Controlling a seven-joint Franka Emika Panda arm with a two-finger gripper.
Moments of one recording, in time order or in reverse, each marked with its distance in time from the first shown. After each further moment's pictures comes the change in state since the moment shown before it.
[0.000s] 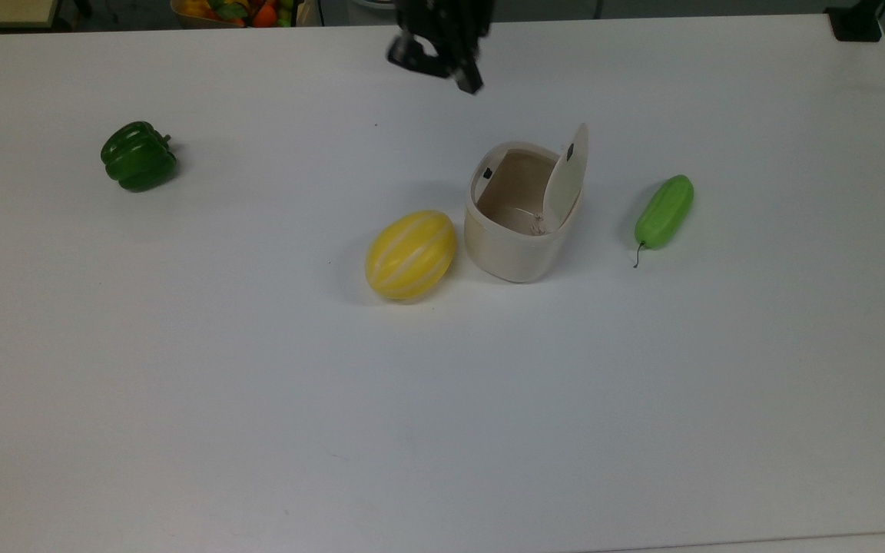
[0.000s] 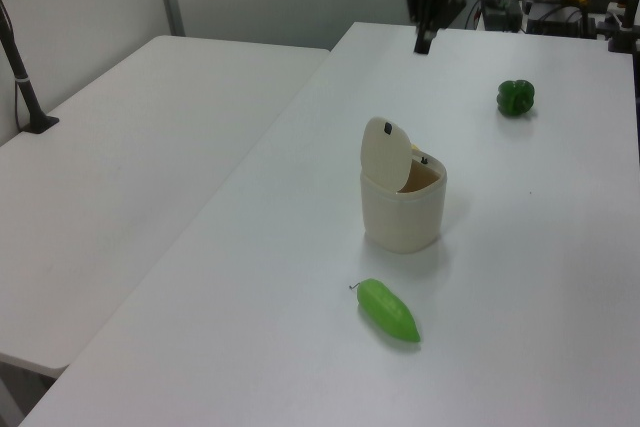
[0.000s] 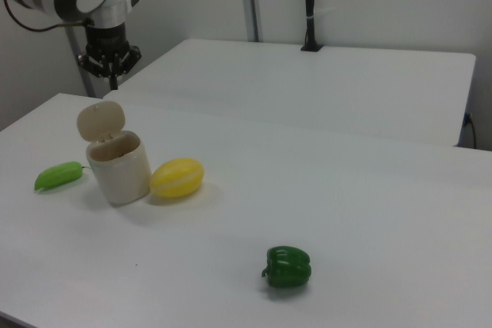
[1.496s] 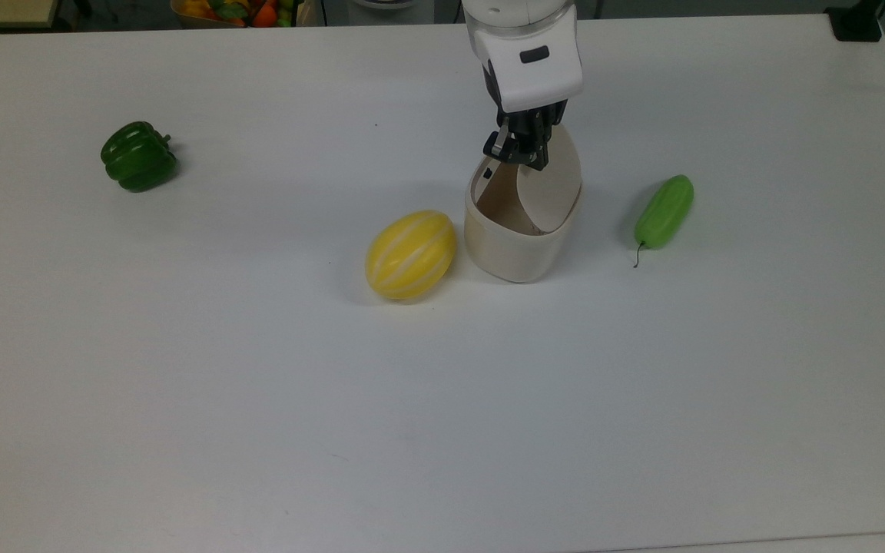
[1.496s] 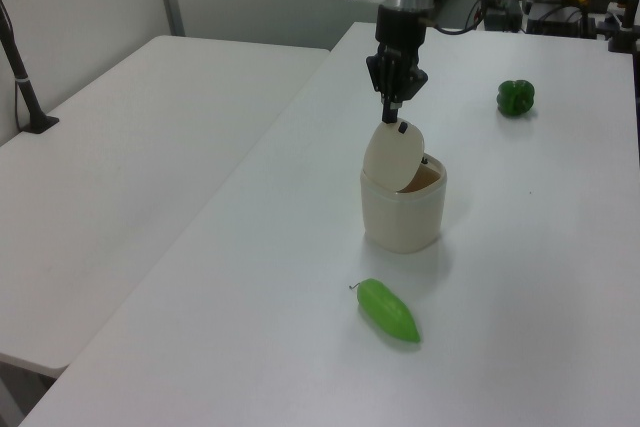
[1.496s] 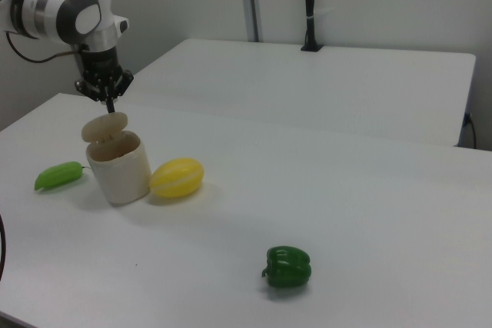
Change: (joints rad) arm 0.190 0.185 -0.063 0.085 -0.106 0.044 0.043
